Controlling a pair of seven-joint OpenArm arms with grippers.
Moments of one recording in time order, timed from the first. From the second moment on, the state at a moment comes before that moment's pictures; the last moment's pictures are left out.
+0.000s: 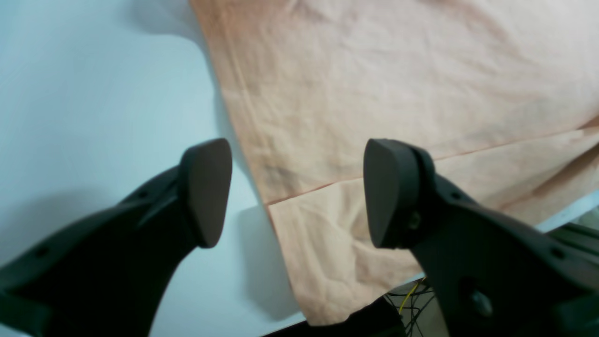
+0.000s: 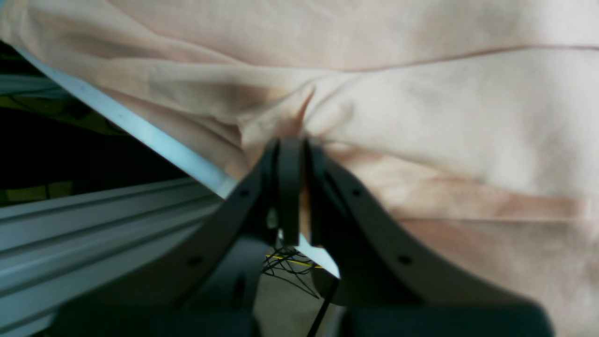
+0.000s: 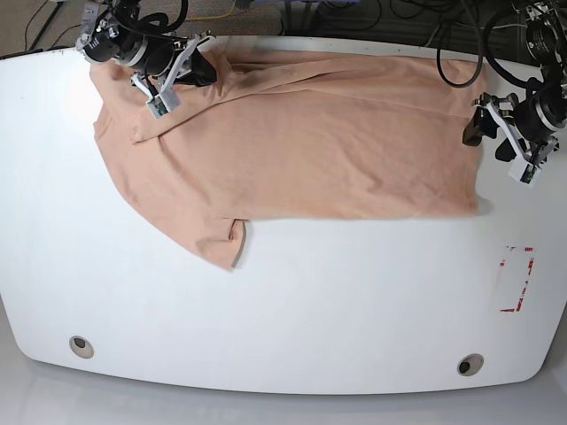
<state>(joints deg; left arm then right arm) 17.1 -25.8 -31.1 108.4 -46.8 -34.9 72.2 -31.2 6.3 21.3 112.2 42.8 40.3 -68.9</state>
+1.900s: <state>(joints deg) 15.6 -25.9 -29.0 108.3 -46.8 -34.9 72.3 -31.2 7.6 26.5 113.0 42.5 40.3 -71.4</state>
